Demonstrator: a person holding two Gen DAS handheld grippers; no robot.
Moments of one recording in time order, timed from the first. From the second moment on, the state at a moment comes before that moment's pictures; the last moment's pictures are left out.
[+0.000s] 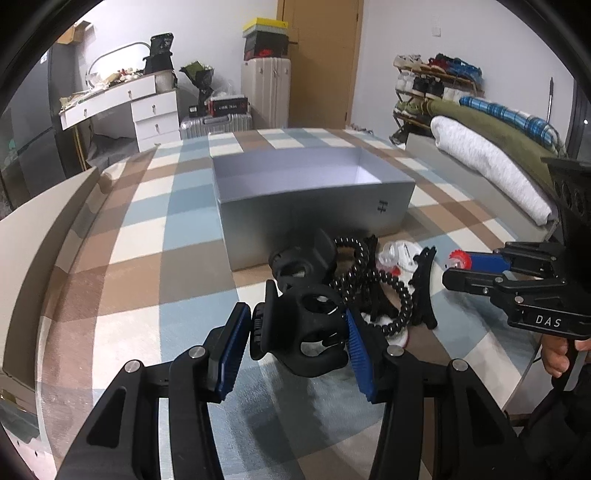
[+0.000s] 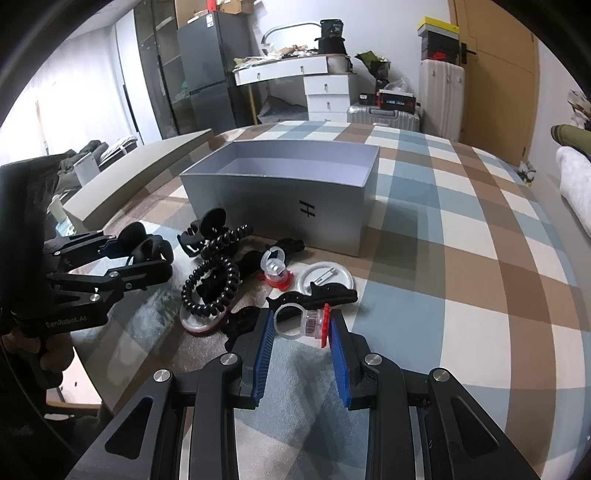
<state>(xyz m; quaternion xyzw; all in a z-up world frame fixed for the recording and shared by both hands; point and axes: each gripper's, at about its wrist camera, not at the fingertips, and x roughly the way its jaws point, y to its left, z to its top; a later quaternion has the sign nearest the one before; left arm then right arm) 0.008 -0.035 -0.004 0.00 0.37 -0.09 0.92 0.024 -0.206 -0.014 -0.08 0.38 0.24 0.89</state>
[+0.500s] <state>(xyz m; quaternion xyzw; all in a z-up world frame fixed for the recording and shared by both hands) 0.005 -0.027 0.011 -0.01 0.34 -0.08 0.94 0.027 -0.215 0.001 -0.04 0.35 0.24 0.90</state>
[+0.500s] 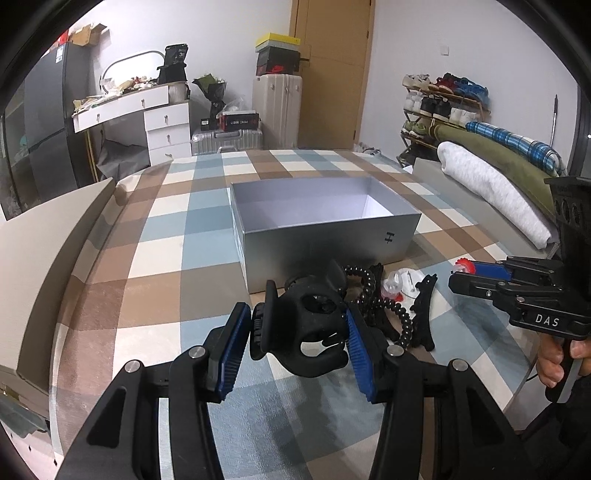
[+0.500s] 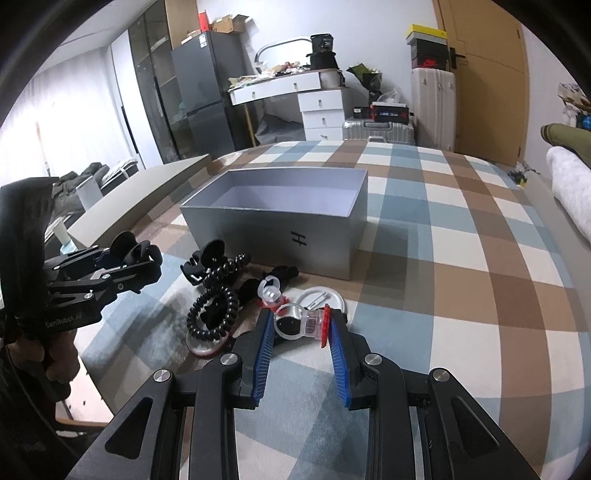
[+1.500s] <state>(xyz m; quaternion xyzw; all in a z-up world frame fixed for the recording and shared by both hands) 0.070 -0.007 0.040 -0.05 0.31 -0.05 0.95 0.104 -0.188 0.035 0.00 0.34 0.26 0.90</state>
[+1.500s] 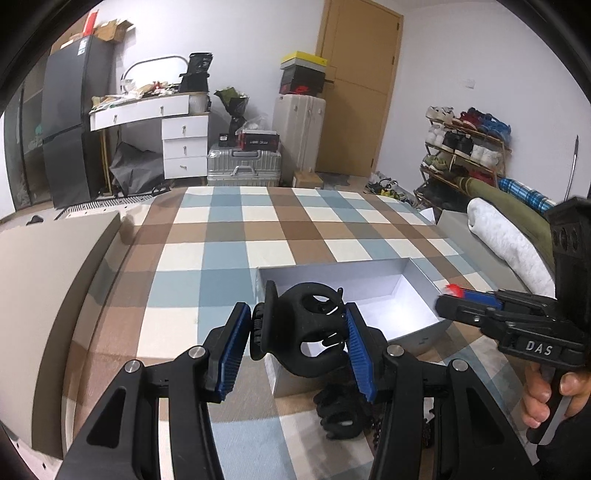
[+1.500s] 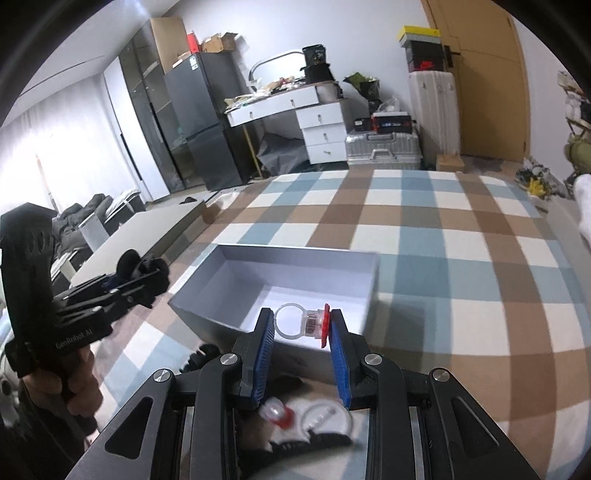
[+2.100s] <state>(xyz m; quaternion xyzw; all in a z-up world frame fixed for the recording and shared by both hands) 0.096 -0.032 0.025 -0.02 0.33 -0.05 0.94 0.125 -0.176 0.022 0.03 0.38 0.26 0.89</state>
